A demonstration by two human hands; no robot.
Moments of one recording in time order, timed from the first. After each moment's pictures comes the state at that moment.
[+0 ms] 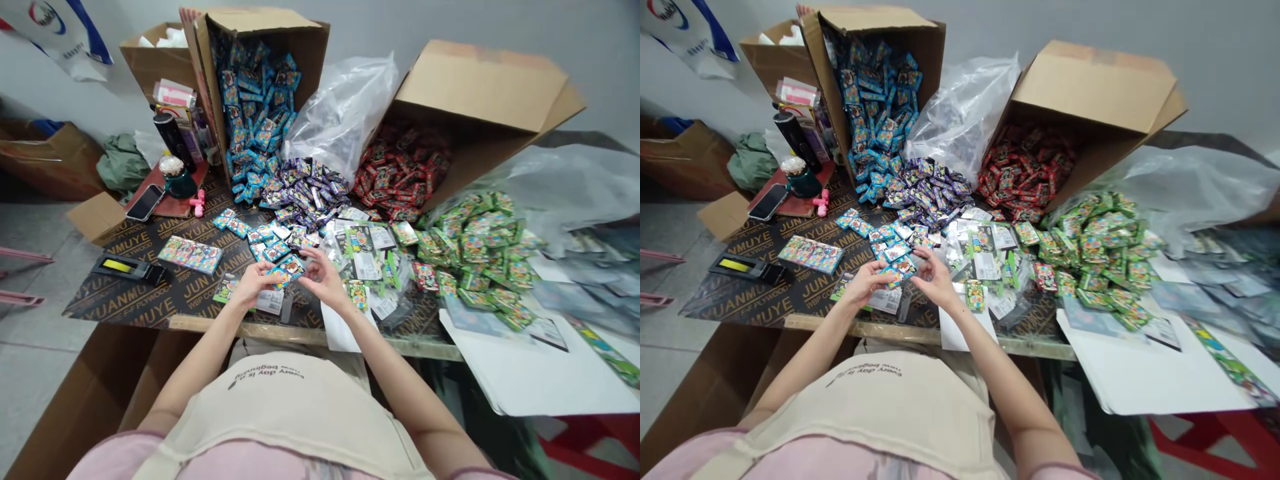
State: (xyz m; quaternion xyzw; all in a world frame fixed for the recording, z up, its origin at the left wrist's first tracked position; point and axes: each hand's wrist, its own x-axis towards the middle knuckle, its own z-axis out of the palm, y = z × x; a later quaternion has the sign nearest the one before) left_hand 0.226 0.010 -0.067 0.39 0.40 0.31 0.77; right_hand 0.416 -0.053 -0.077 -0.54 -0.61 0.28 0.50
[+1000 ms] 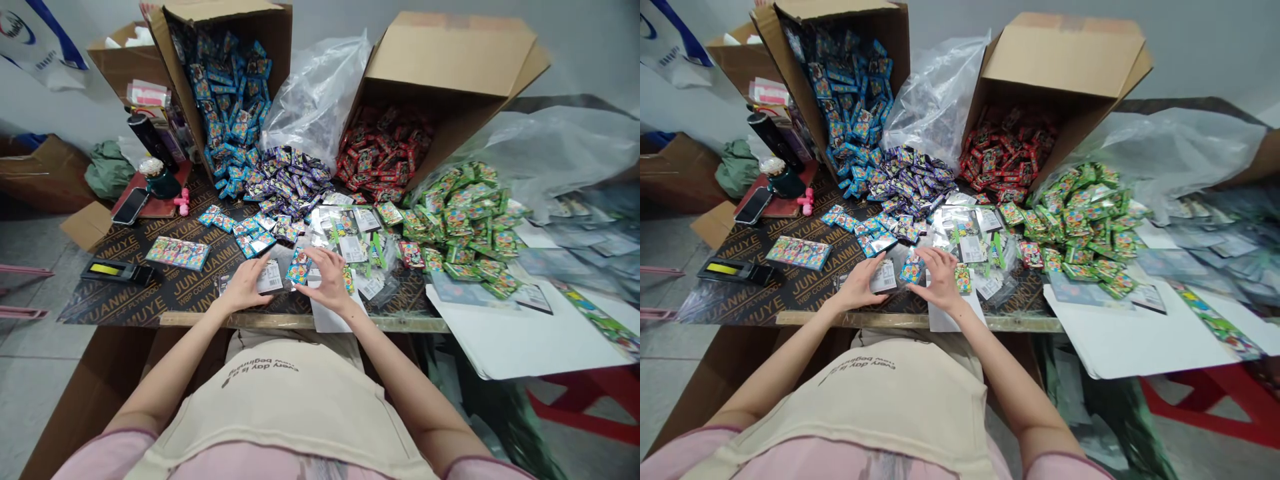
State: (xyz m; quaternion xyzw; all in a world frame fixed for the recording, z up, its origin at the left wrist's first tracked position) left_hand 0.211 0.001 -0.103 0.92 0.27 0.16 0.21; right_hand 0.443 -0.108 -0.083 -0.64 -0.69 0.01 0.34
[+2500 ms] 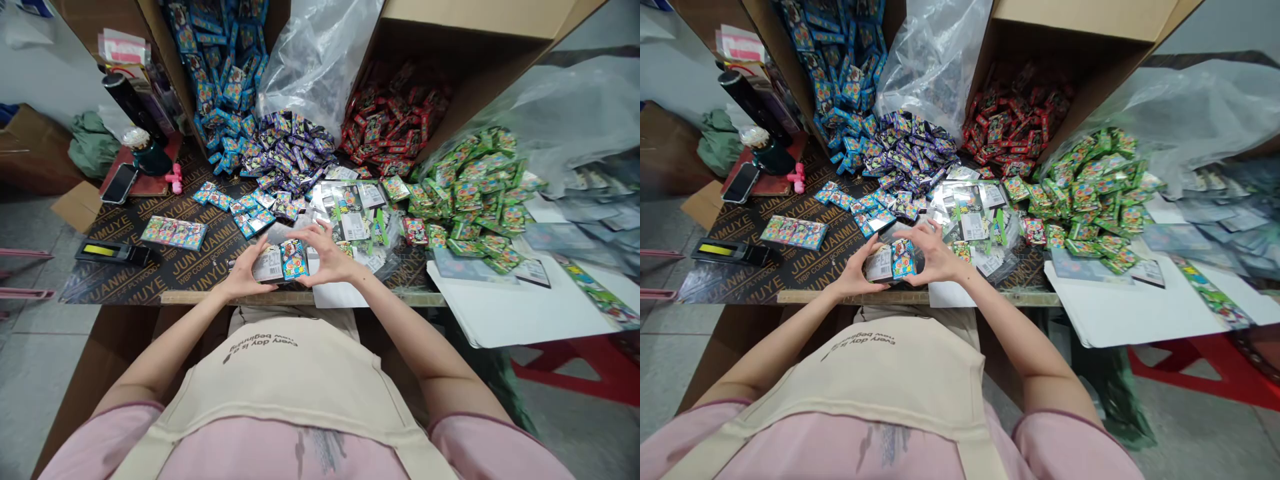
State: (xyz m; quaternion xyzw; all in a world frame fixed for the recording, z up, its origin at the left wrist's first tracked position) left_hand 0.203 -0.011 -0.106 0.88 0.18 0.31 0.31; right_hand 0.448 -0.094 -0.043 -0.47 -0.81 0.14 0.32
